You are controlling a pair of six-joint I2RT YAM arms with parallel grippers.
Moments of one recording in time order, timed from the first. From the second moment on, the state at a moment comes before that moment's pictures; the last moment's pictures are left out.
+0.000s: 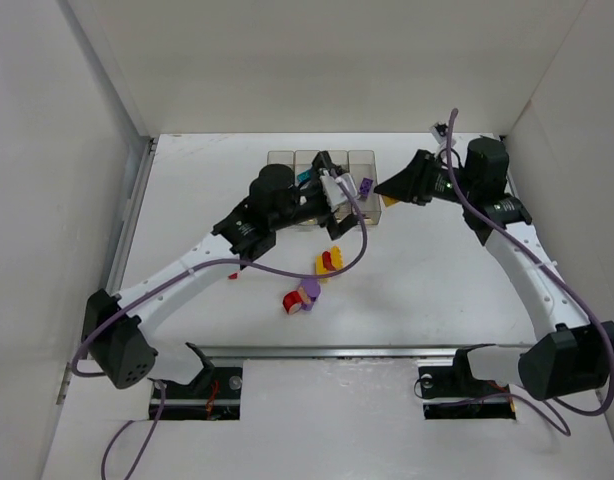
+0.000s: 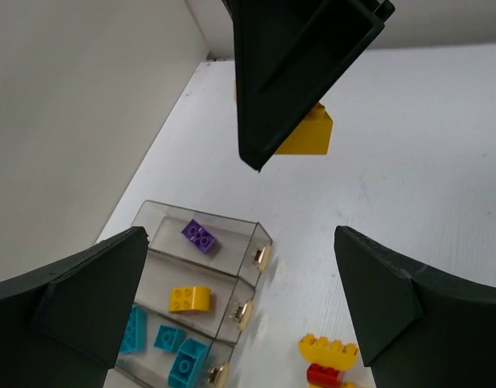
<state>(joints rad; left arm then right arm) -0.77 1.34 1.18 0.04 0.37 0.42 0.18 1.26 1.18 -0.22 -0.80 0.59</state>
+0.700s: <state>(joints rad) -0.76 1.45 1.24 0.10 0.60 0.08 0.24 1.06 1.14 -0.11 -0.45 0.80</state>
